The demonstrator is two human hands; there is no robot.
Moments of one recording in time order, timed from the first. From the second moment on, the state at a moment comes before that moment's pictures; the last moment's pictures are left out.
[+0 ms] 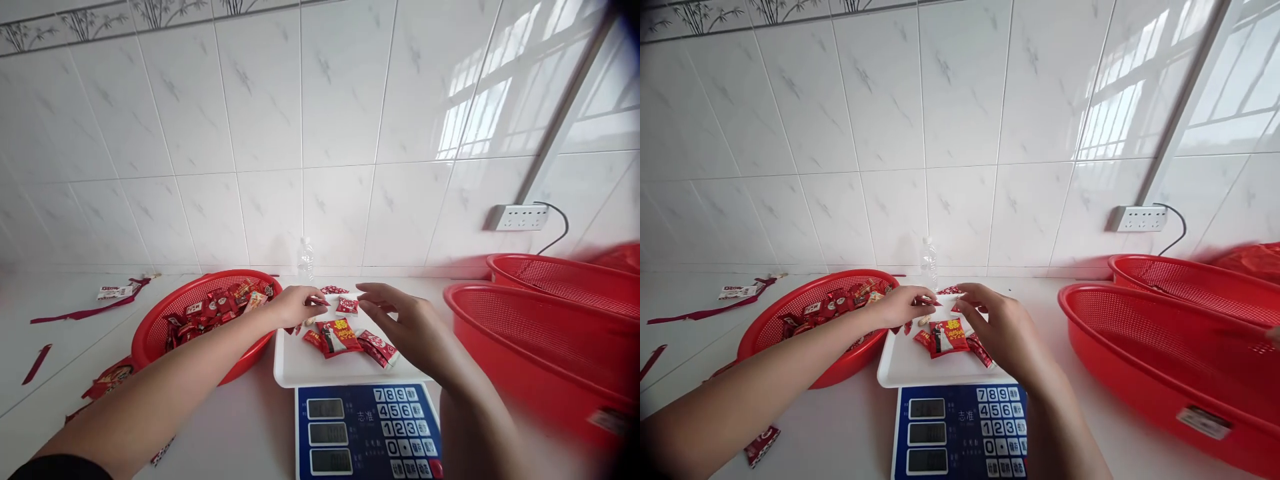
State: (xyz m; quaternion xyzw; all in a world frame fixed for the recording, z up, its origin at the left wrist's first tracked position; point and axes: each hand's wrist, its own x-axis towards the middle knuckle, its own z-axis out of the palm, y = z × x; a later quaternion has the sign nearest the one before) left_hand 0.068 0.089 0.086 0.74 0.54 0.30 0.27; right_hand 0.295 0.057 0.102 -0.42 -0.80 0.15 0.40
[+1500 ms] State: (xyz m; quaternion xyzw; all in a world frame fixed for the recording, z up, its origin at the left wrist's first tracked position) left_hand 0.069 0.016 0.108 0.25 0.21 0.72 0.61; right_hand 0.315 0.069 0.079 -0.54 -0.83 0.10 0.10
